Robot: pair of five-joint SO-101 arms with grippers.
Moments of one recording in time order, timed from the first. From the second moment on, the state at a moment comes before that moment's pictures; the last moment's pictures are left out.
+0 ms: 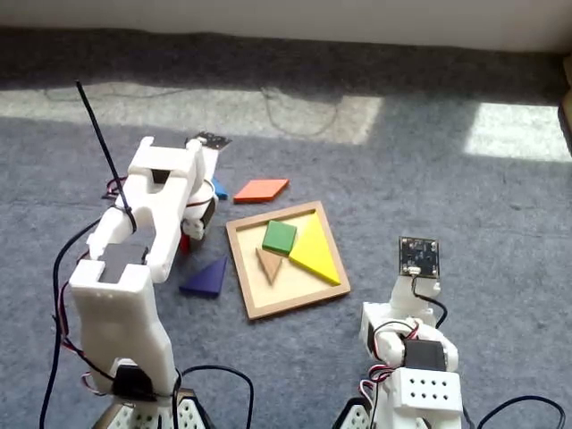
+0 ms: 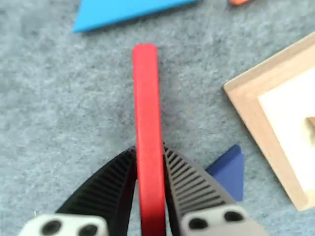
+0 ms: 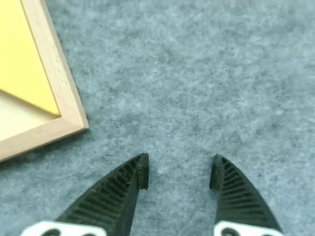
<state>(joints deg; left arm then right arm) -2.1 24.7 1.6 82.2 -7.9 -2.3 -78.7 95.1 54.6 1.2</state>
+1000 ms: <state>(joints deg) 28.4 2.0 22.8 65.5 -8.2 1.1 -78.6 96.1 50.7 1.1</state>
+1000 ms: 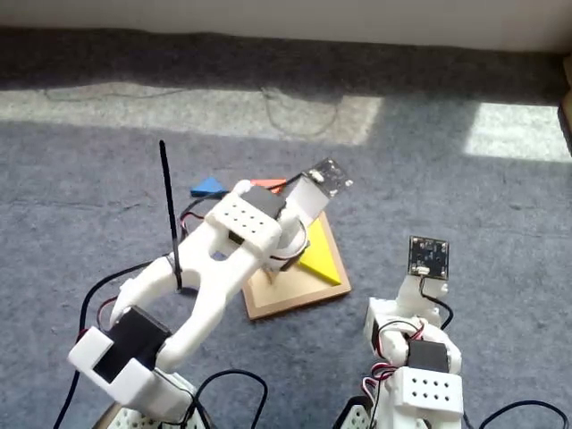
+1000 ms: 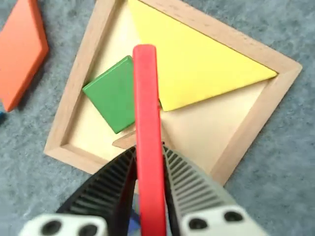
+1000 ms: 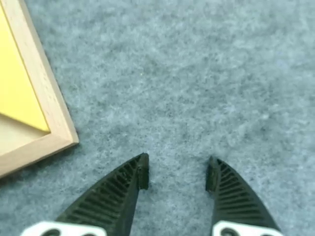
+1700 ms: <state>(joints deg) 31.4 2.0 29.8 58.0 -7.9 1.1 -78.6 96.1 50.4 1.1</state>
